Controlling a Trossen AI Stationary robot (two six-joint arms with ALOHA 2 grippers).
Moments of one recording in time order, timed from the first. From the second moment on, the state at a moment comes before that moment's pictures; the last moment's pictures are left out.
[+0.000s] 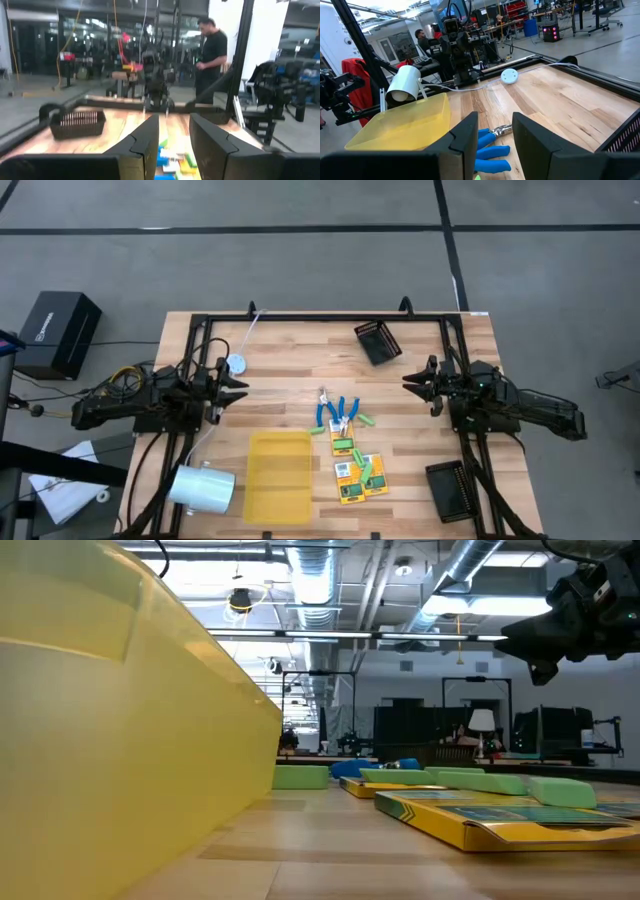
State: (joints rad) left arm 0.15 0.00 0.01 0.16 0.15 -0.11; right arm -0.27 0.01 0.05 -0.07 -0.16 0.26
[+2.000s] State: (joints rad) left arm 0.15 0.35 0.01 0.73 -0.16 -0.64; right arm -0.27 0.01 0.05 0.74 -0.08 0.46
